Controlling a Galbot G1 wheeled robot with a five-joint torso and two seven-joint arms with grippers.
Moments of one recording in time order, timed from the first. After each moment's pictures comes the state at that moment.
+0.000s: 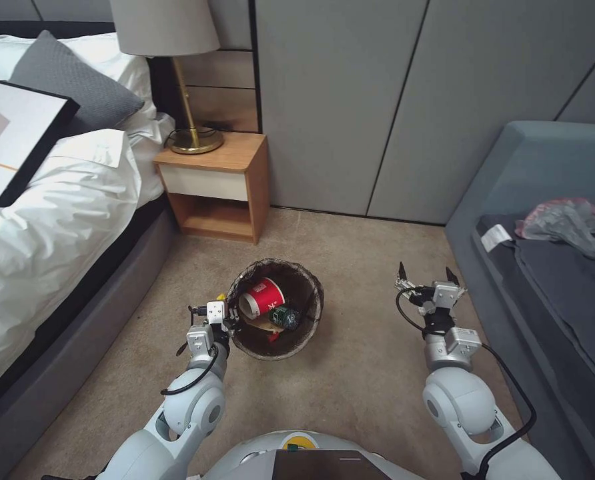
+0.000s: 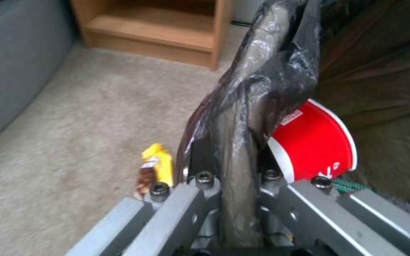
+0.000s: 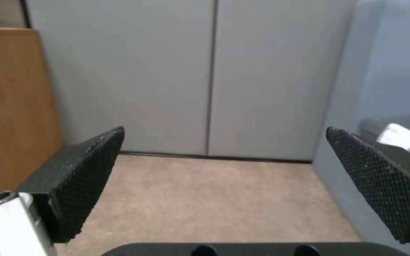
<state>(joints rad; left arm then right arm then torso) 1.43 -1.14 -0.18 -2.09 -0.55 0.31 -0.55 -1.53 1.13 0.47 2.09 0.30 0.03 0.45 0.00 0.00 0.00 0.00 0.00</state>
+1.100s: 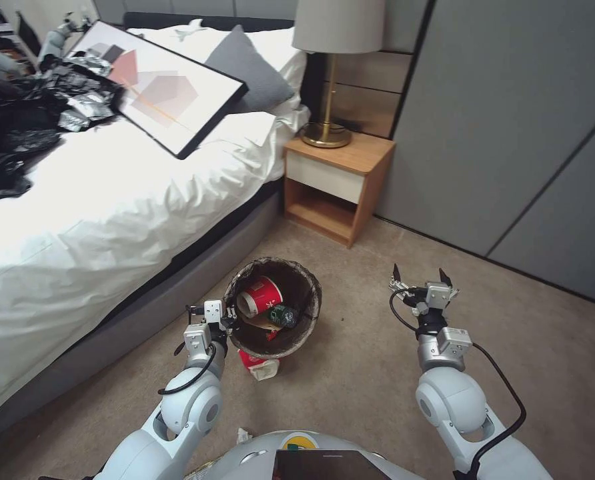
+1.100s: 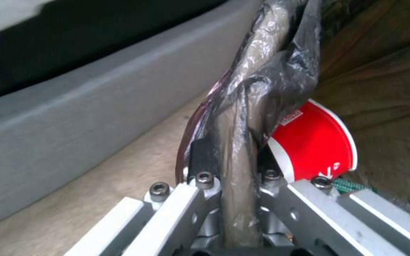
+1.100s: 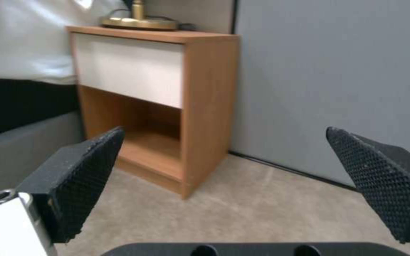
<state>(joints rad) 1.44 -1.14 -0.19 -2.10 -0.56 0.31 -0.55 -1.52 1.14 0.44 2.08 0.28 0.03 0.47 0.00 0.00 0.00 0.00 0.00</state>
